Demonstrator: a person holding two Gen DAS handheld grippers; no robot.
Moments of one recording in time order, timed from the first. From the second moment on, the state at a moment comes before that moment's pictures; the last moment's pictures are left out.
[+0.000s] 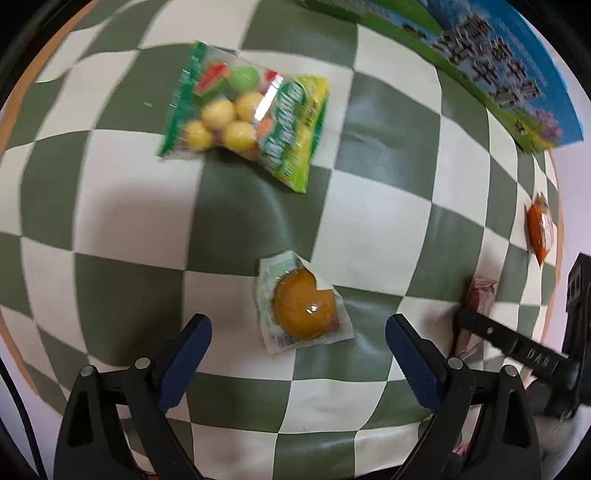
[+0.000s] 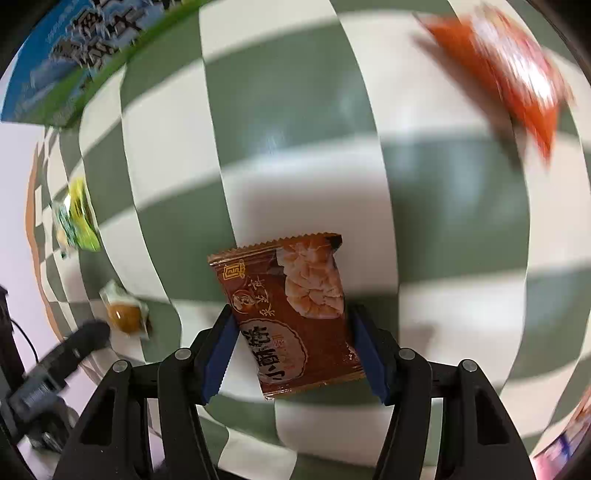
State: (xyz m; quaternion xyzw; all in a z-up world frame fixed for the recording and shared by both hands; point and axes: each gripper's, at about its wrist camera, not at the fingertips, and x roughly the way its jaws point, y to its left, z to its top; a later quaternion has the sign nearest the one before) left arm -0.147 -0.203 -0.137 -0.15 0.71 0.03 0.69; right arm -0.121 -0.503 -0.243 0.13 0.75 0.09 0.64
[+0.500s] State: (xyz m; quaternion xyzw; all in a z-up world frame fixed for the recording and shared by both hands) left arm -0.126 -0.217 -0.164 -0.13 0.72 0.00 0.68; right arm -0.121 -0.478 -0.238 0.11 0.74 0.06 0.66
